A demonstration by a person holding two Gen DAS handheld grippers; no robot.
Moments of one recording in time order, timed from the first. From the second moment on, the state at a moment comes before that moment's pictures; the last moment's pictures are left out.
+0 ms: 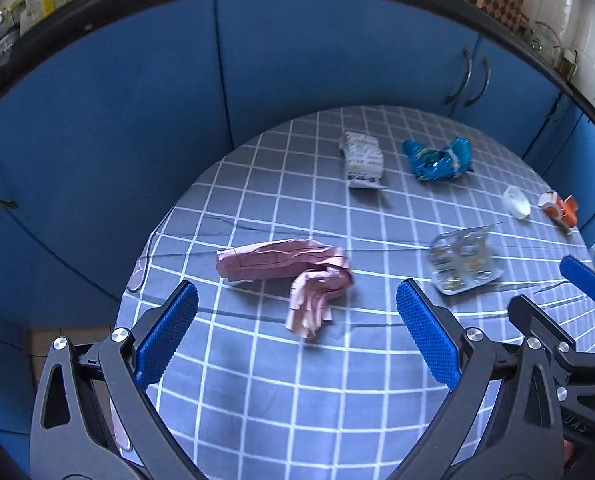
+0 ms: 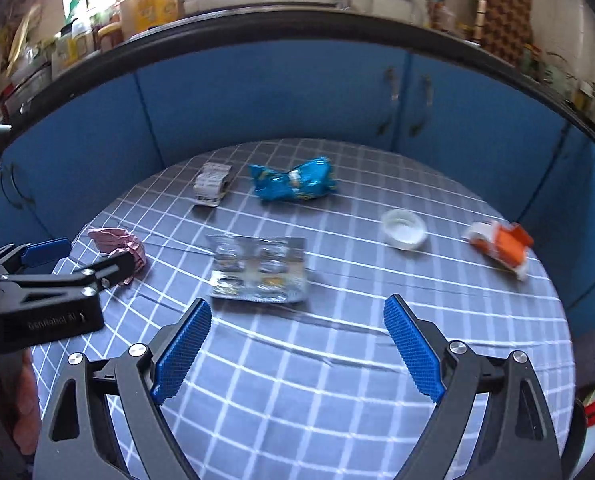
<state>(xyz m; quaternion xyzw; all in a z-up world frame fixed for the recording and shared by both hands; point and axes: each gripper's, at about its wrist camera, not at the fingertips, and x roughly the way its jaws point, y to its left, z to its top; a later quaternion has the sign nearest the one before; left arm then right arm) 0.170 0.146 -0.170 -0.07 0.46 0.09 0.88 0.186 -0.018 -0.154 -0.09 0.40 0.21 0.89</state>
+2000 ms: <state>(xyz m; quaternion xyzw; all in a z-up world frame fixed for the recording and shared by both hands) 0.150 0.127 -0.132 -0.07 0.41 0.06 0.91 0.168 -0.045 -0.134 -0.09 0.38 0.19 0.90</state>
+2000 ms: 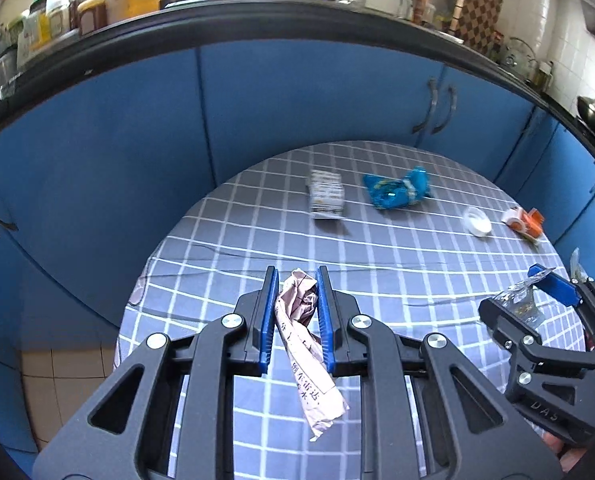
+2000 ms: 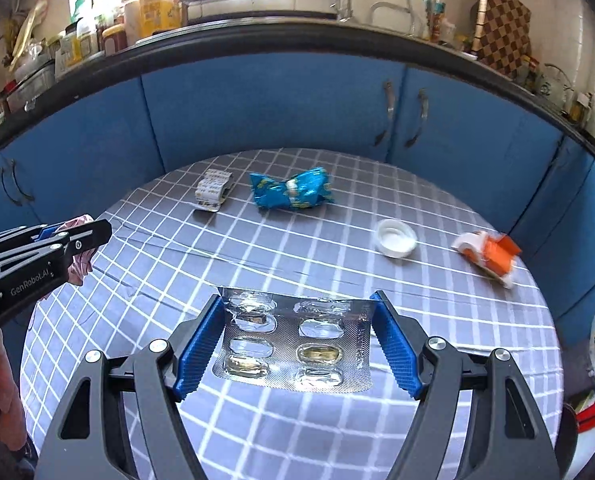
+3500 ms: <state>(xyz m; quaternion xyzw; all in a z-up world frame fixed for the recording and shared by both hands) 0.088 -0.183 -0.056 0.08 0.36 -0.15 0.92 0.052 -0.362 -0.077 0.03 0.30 -0.03 0.95</state>
